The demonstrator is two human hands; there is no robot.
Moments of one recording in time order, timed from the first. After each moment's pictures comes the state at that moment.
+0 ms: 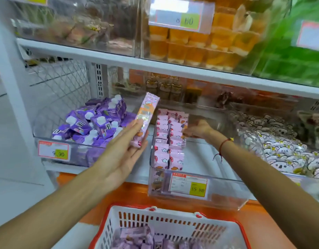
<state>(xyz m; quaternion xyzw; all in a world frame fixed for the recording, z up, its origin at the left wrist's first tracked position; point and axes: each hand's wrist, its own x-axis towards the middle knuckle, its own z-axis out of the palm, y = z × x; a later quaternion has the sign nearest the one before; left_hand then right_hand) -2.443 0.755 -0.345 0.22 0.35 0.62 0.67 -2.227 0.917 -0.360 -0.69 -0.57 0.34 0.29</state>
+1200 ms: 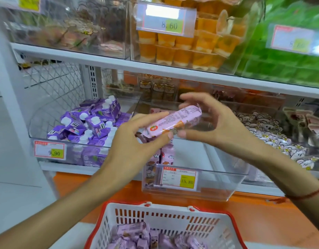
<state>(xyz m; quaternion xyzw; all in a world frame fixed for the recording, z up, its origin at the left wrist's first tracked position) -2.416 0.716 -0.317 0.65 0.39 0.59 0.28 -2.231 0.737 -0.264 -0.39 -0.79 0.27 0.38</state>
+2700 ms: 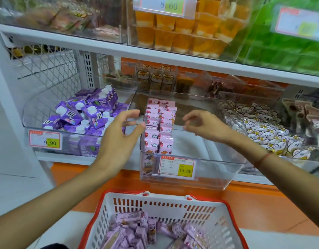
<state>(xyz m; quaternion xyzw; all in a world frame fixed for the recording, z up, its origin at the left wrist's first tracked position) -2.432 0.742 -0.357 0.60 0.51 0.56 0.26 -2.204 0.812 -0.319 -0.58 -0.76 0.20 0.22</state>
